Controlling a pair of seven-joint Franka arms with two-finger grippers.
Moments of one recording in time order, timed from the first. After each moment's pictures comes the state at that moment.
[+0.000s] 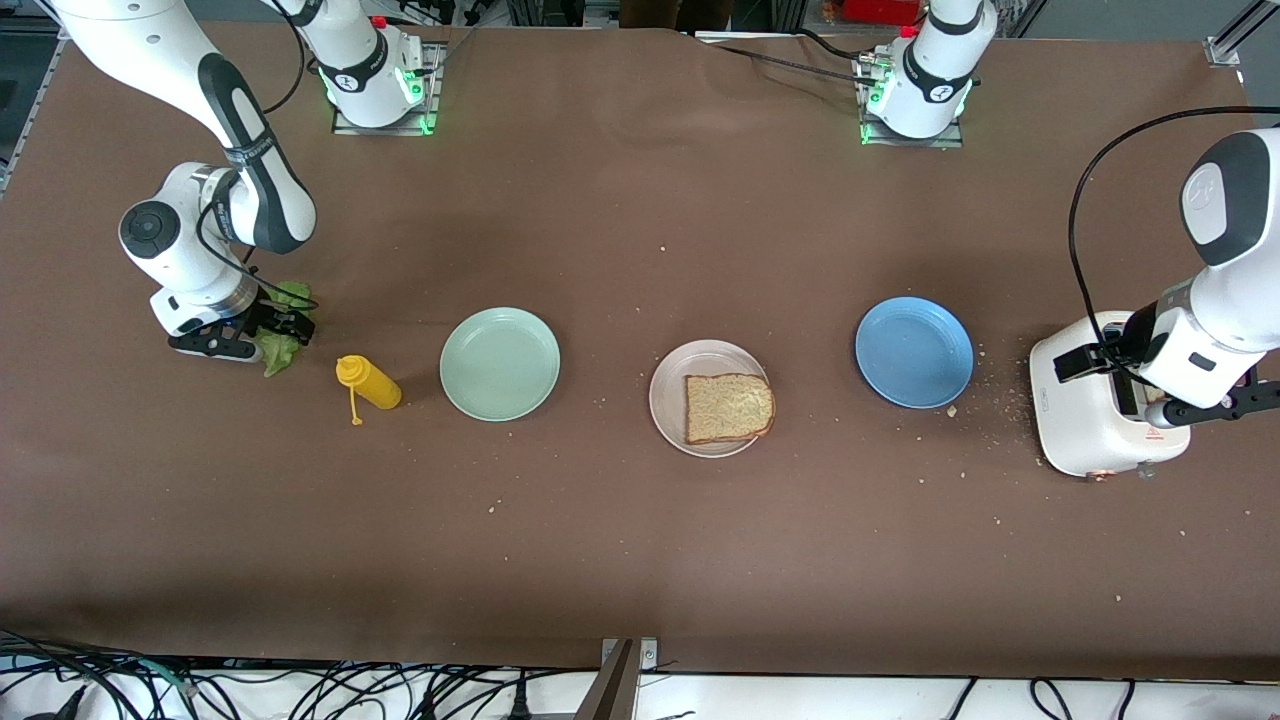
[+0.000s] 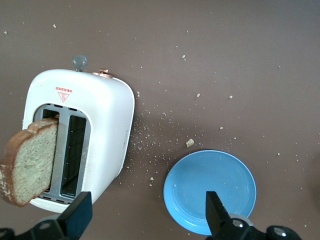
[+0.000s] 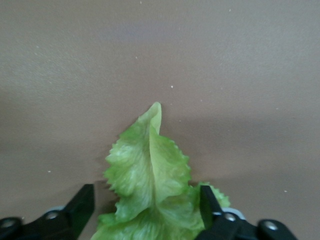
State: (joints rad) left arm 0.06 0.26 -0.01 -1.66 0.08 1.87 -0.18; right arm 0.21 0.38 -0.34 -2.39 0.05 2.80 -0.04
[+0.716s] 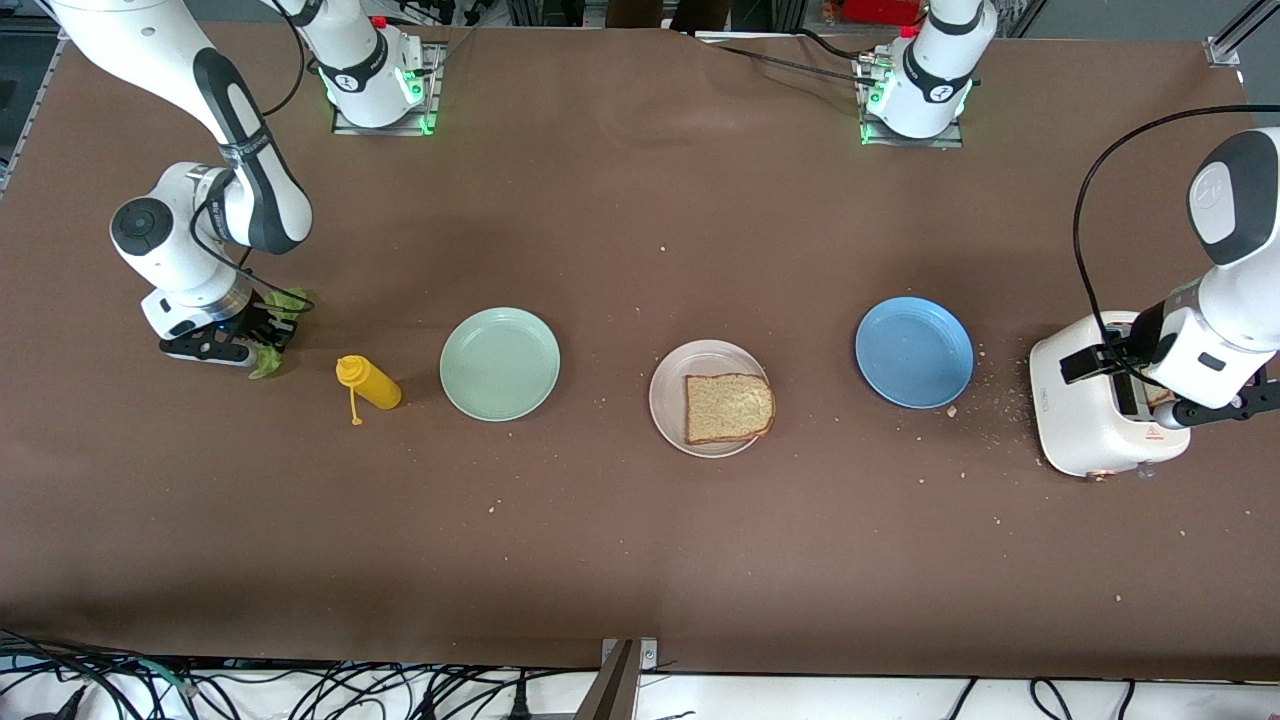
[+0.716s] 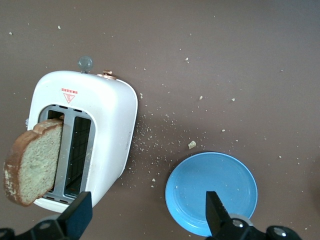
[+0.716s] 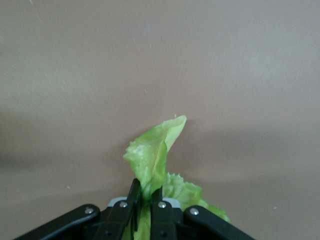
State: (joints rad) left arm 0.06 0.26 0.00 -1.65 0.08 1.87 -0.18; right arm 0.21 0.32 -0.34 -2.37 0.05 2.80 -0.06
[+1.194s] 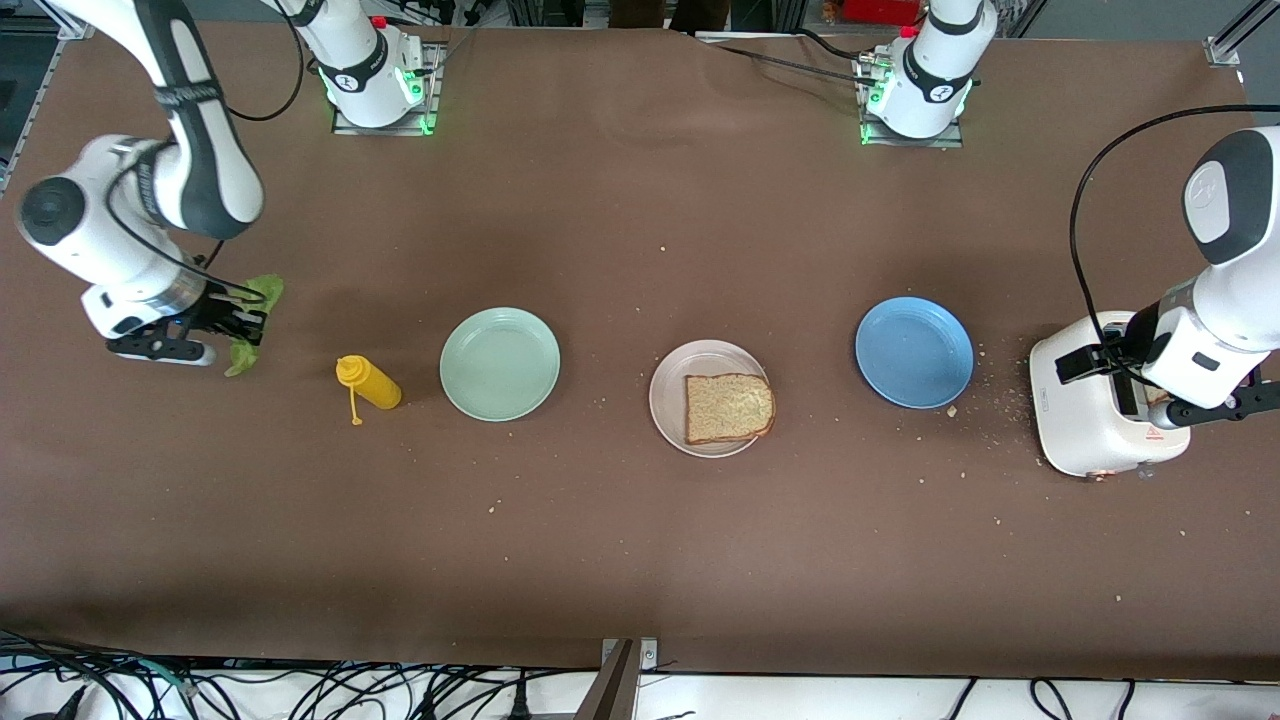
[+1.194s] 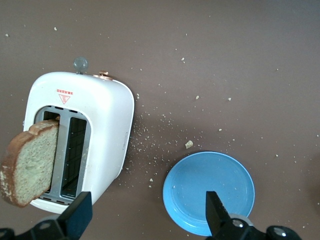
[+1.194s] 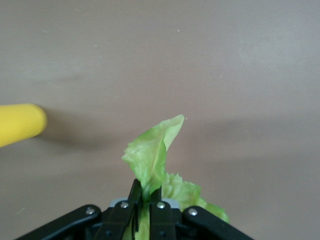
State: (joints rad) left arm 0.06 0.26 -0.01 -1.65 0.08 1.87 -0.18; right arm 0.21 0.15 -0.34 -2.14 0.05 2.26 -0.06
